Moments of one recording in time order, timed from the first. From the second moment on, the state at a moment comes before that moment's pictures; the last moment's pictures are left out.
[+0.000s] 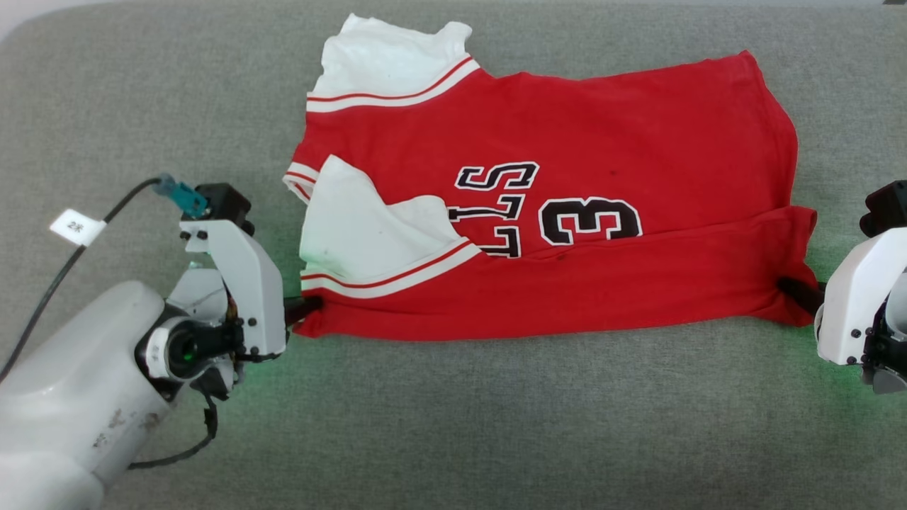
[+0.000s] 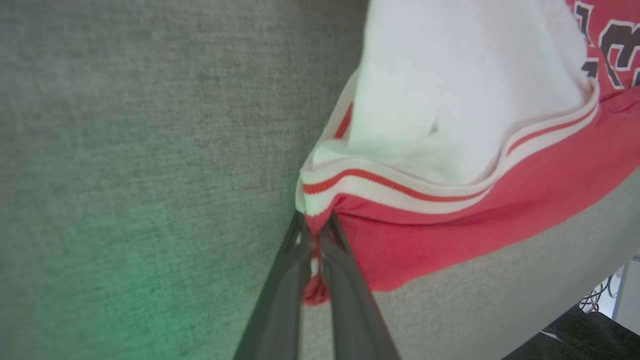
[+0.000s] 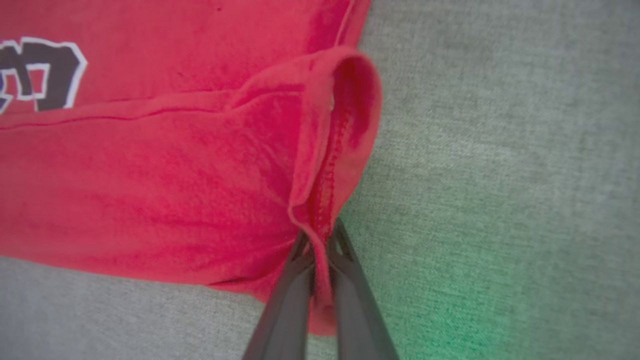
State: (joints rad) left arm -0.86 0.68 -0.94 0.42 -1.39 0.10 0.59; right arm -0.50 -0.41 0.08 0.27 0.60 0.13 0.84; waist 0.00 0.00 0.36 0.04
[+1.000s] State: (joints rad) left arm -0.73 0.88 -0.94 0.11 -1.42 0.29 0.65; right arm -0.34 -0.55 0.15 0.02 0.77 0.13 1.01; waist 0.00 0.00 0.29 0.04
